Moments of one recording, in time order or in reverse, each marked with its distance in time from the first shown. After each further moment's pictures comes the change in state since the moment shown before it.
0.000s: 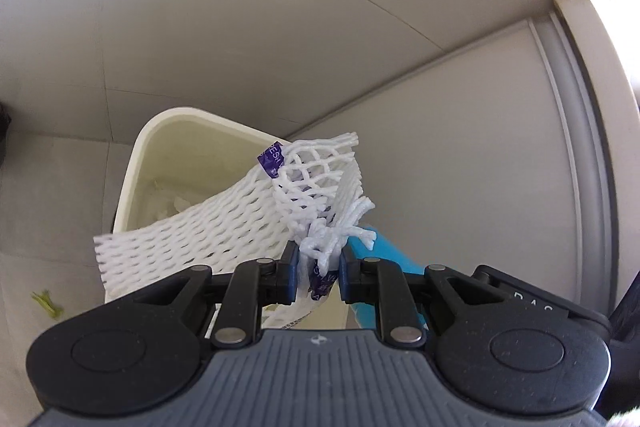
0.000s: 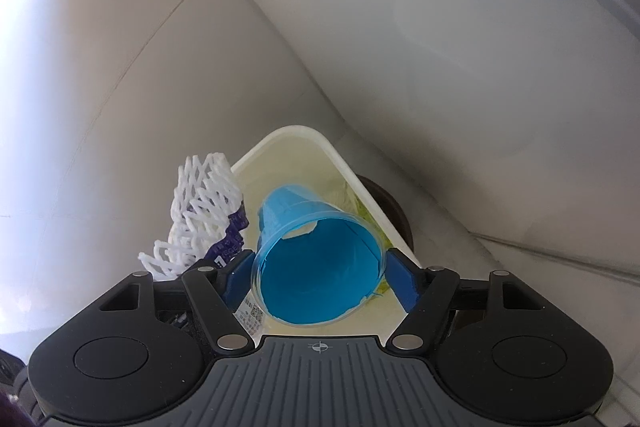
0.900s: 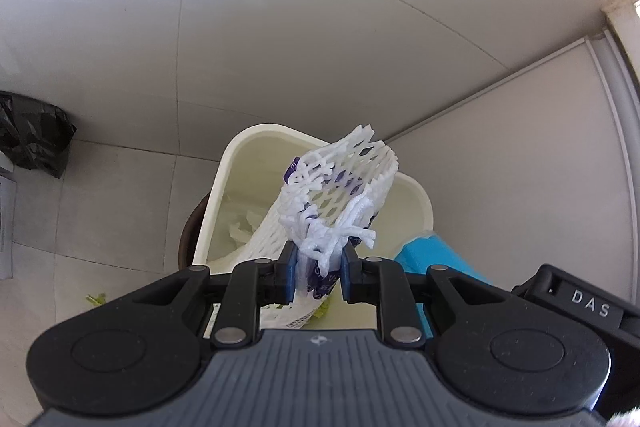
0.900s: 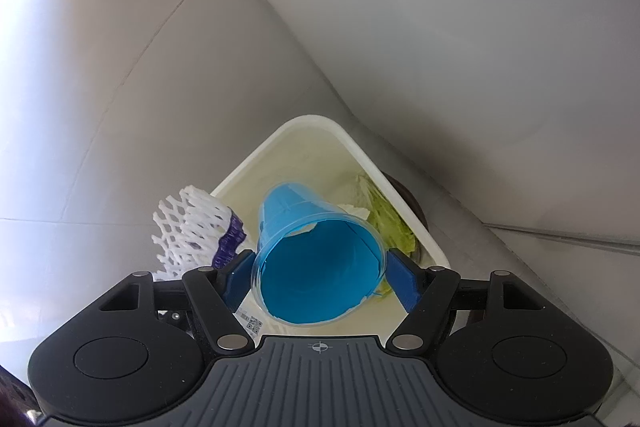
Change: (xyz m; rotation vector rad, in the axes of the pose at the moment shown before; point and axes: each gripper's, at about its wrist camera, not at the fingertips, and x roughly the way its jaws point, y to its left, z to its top) left arm -0.031 0.057 -0.017 0.014 -0.059 0.215; right arm 0.005 -0.002 0.007 0.025 0.003 0.022
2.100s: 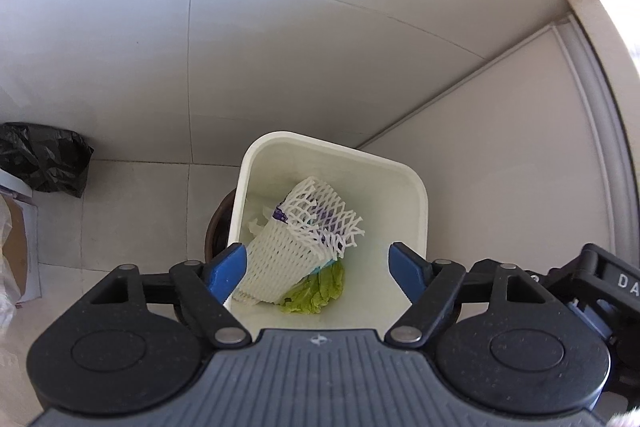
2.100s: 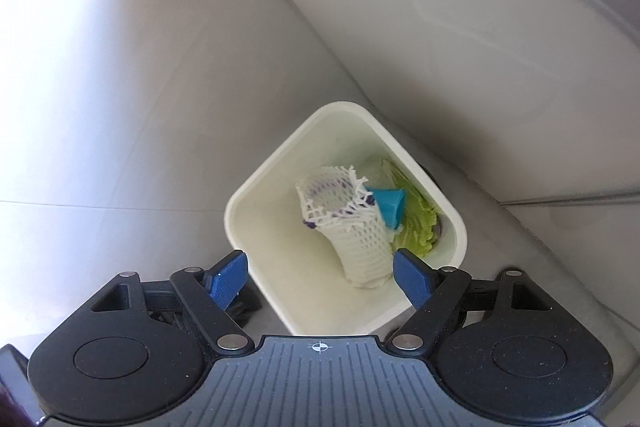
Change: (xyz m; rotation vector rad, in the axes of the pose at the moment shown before) left arm -0.043 -0.034 0.003 0.088 0.018 0.029; right arm -0.028 -0.004 -0.014 0.035 0.010 0.080
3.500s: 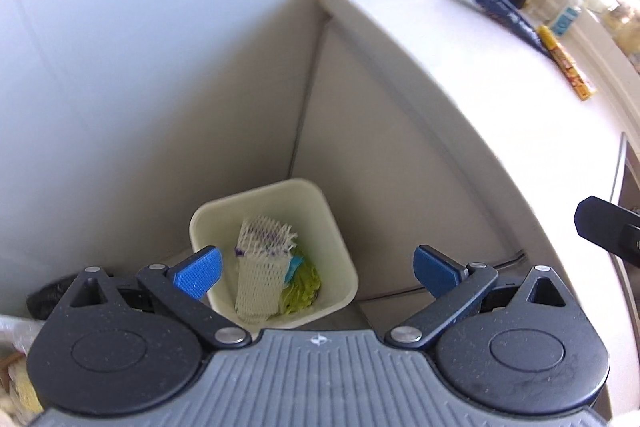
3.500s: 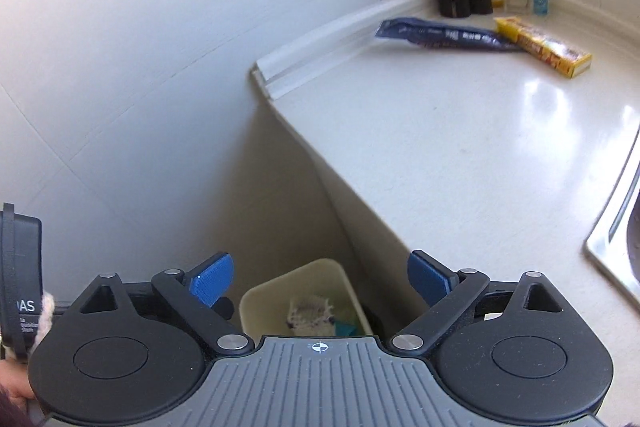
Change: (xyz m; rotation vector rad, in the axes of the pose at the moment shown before) left arm -0.121 -0.132 -0.024 0.544 -0.075 0.017; right arm -0.233 -0.019 -0.055 -0.341 -0.520 0.030
